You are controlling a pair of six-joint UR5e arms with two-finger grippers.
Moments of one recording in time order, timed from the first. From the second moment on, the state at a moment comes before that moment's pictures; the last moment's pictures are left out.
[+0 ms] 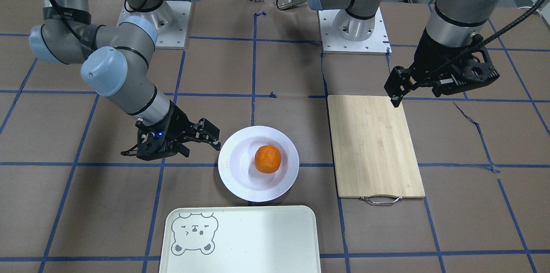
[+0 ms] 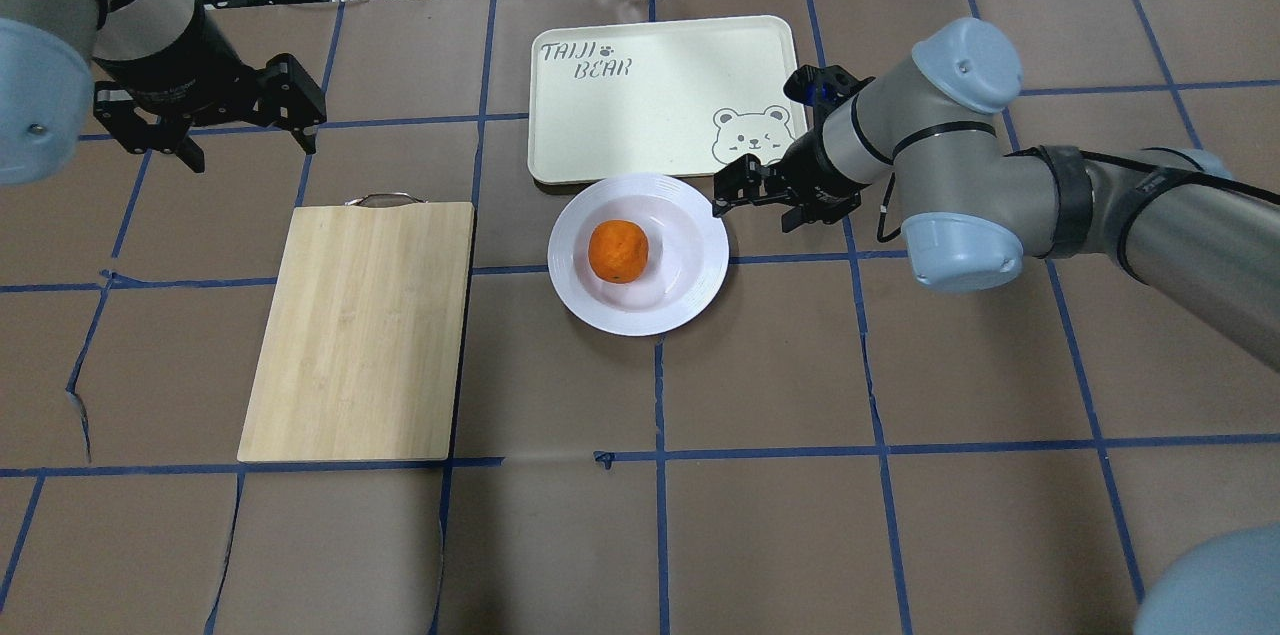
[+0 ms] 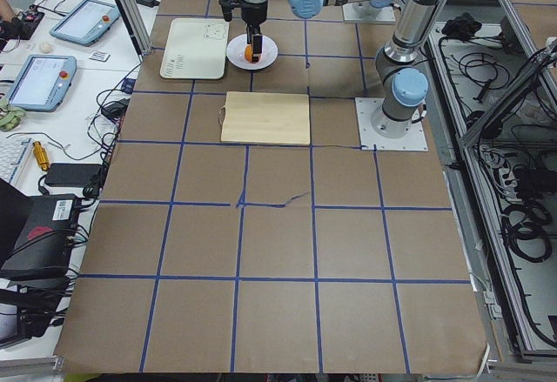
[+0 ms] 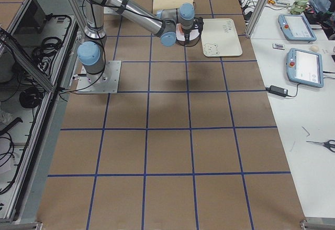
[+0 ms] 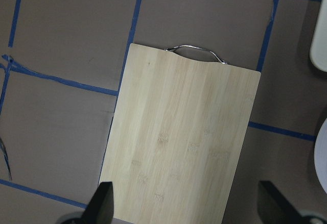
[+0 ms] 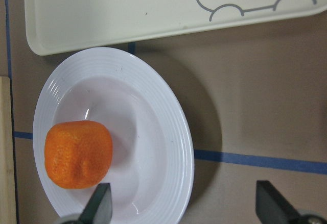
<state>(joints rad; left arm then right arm) -1.45 -1.57 -1.65 -1.39 1.66 -0.08 1.59 -1.25 1.95 -2.40 -1.09 0.09</state>
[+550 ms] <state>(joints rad) -1.45 -1.53 -1.69 -1.41 1.57 0.05 1.64 -1.15 1.95 -2.47 -1.08 0.26</state>
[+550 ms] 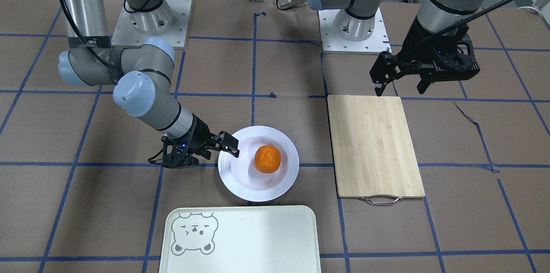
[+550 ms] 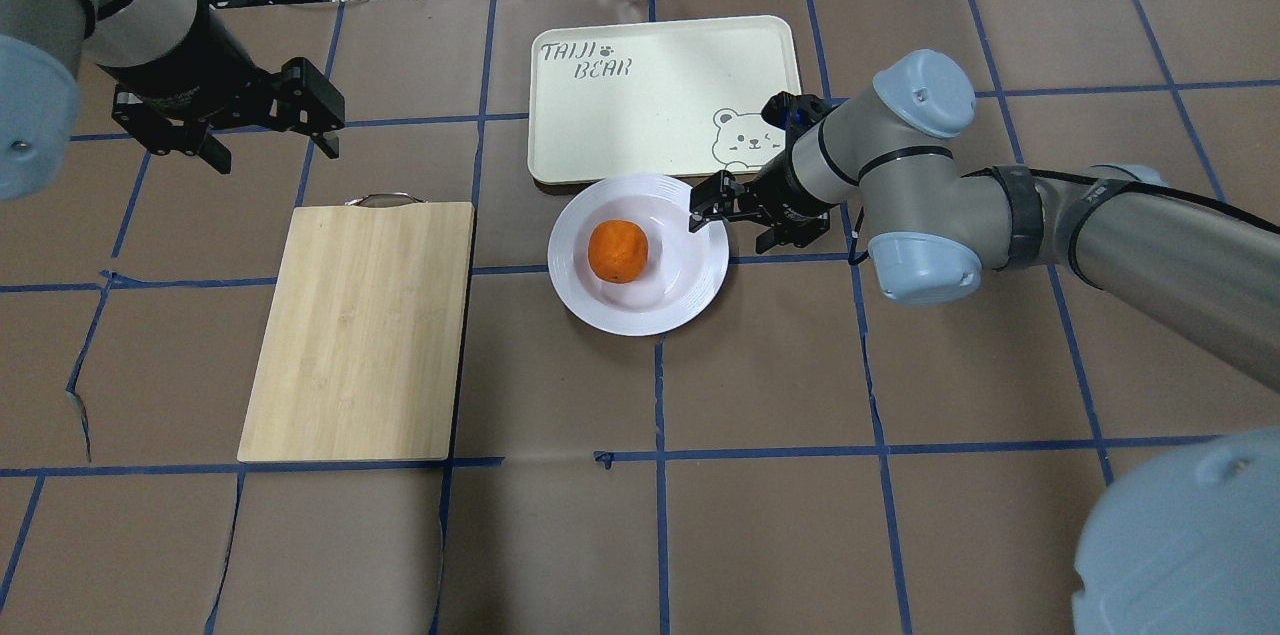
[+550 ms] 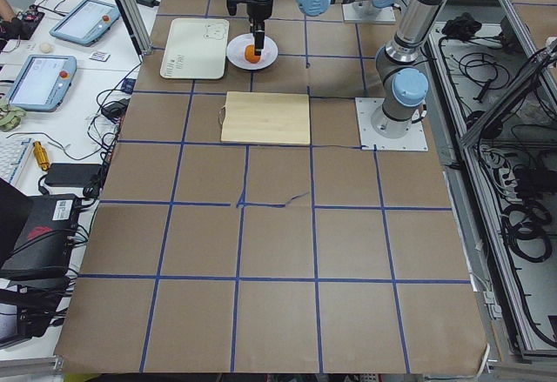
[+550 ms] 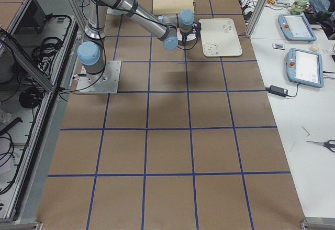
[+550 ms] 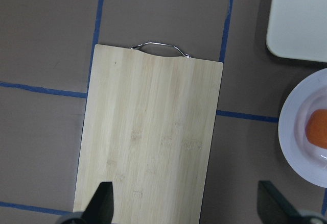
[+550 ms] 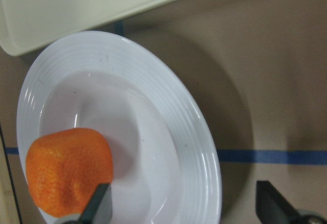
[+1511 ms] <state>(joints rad) -1.45 -1.52 -1.74 -1.41 1.55 0.08 1.70 -1.11 1.94 -2.51 -1.09 0.38</state>
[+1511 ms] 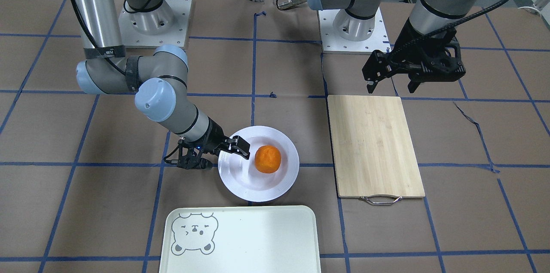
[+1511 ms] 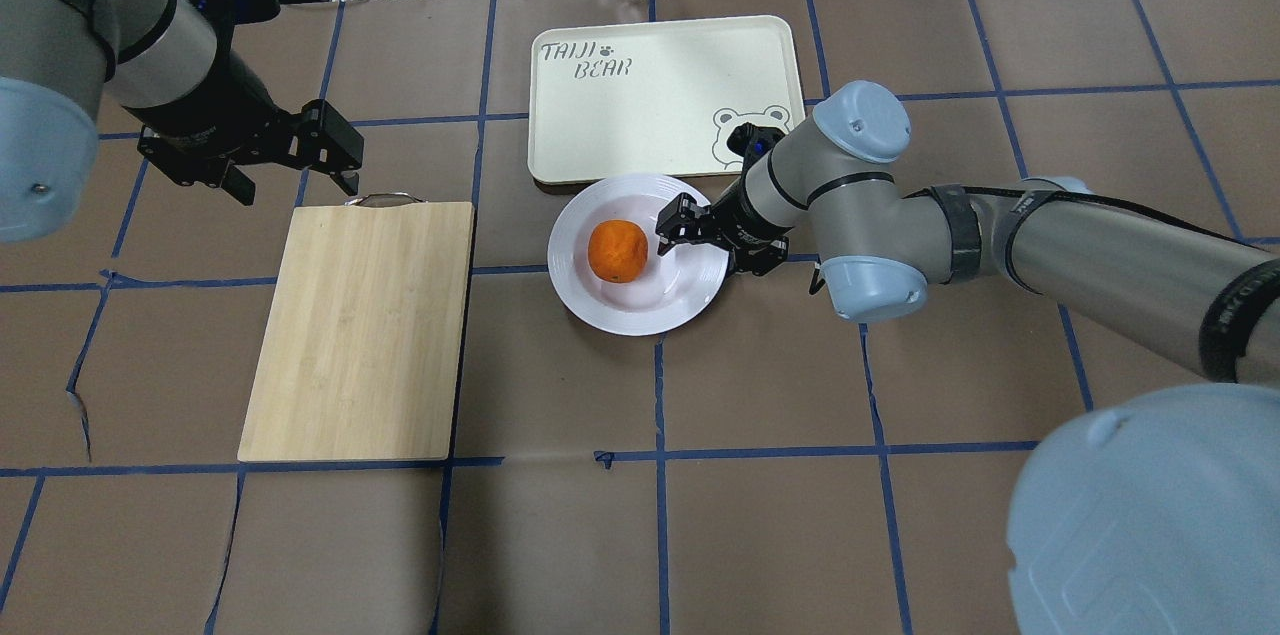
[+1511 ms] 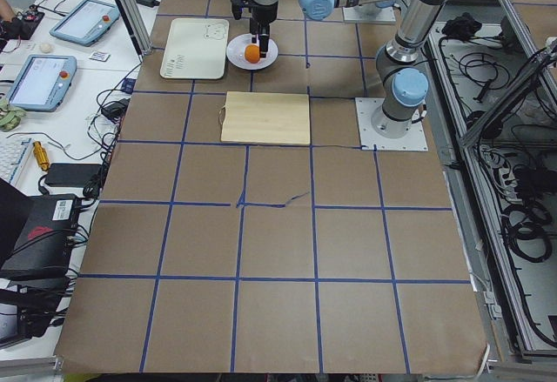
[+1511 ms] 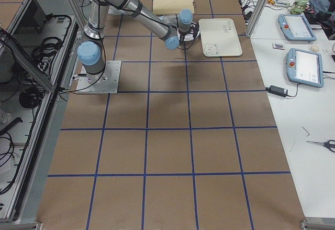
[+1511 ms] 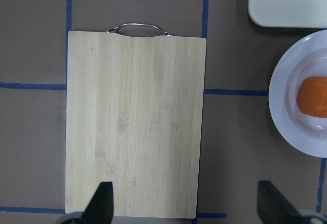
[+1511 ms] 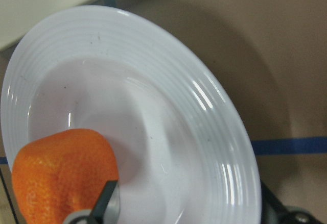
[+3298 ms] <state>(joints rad) -1.43 -1.50 -1.74 -1.44 1.57 0.08 1.70 -1.11 1.94 -2.50 -1.12 0.44</state>
